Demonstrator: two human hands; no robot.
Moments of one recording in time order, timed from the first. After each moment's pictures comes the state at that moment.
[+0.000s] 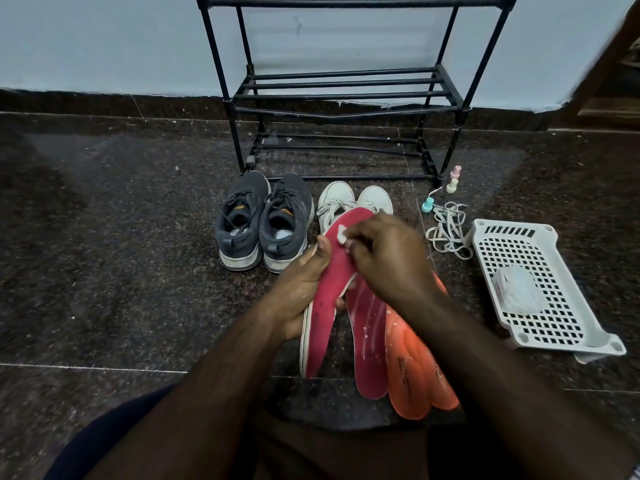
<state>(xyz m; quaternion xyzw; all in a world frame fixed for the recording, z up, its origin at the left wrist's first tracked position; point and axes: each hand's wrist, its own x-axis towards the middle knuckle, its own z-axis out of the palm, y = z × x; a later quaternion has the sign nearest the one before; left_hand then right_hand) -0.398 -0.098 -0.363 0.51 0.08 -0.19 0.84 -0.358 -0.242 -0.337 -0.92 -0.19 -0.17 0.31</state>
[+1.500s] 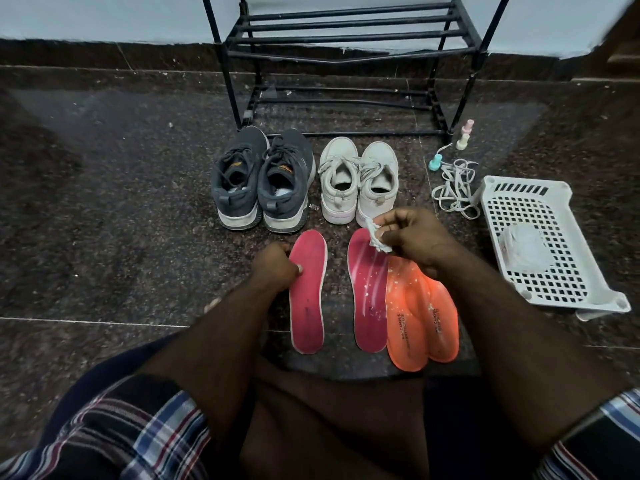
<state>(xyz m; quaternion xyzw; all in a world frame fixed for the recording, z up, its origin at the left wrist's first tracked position) -0.376 -0.053 -0.471 0.90 0.22 -0.15 0.35 -0.339 -0.293 -0.404 -0.75 0.06 0.20 0.62</state>
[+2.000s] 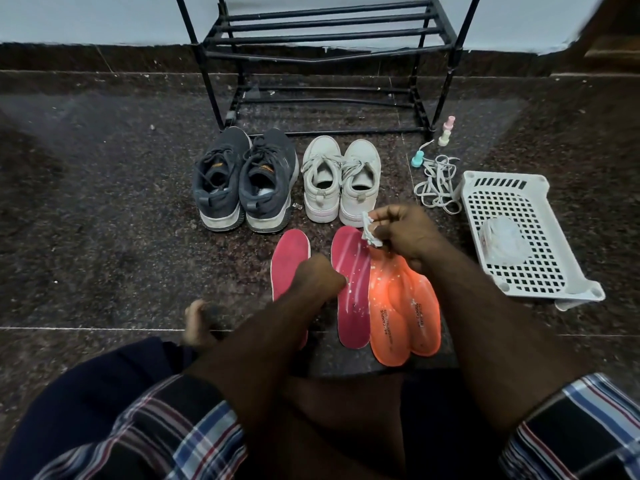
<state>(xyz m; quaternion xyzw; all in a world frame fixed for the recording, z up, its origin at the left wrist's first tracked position) -0.384 -0.151 -0.461 0.90 0.17 -0.22 0.33 -0.339 -0.306 -0.401 -0.75 0.12 0.16 0.63</state>
